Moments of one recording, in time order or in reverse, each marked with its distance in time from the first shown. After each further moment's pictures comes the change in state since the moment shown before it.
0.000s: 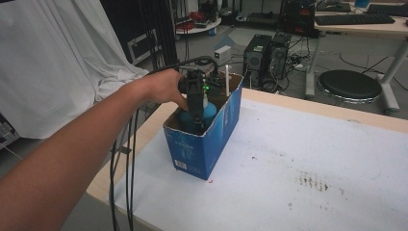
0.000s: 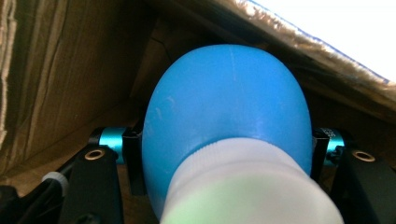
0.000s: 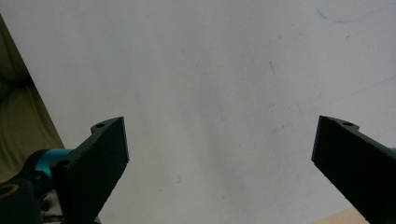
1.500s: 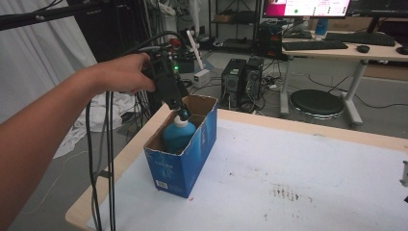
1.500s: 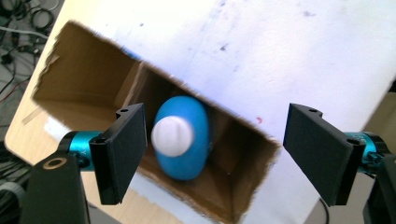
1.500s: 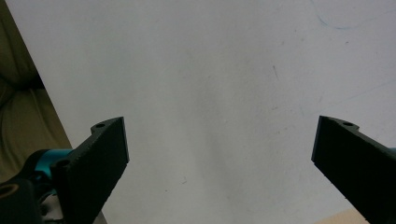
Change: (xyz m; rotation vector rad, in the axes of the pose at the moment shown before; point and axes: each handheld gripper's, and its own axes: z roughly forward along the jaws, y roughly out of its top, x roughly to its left) left arm -0.041 0.006 -0.120 -0.249 0.088 -0.020; right arm 0.009 -0.001 -0.006 -0.022 -0.012 -0.004
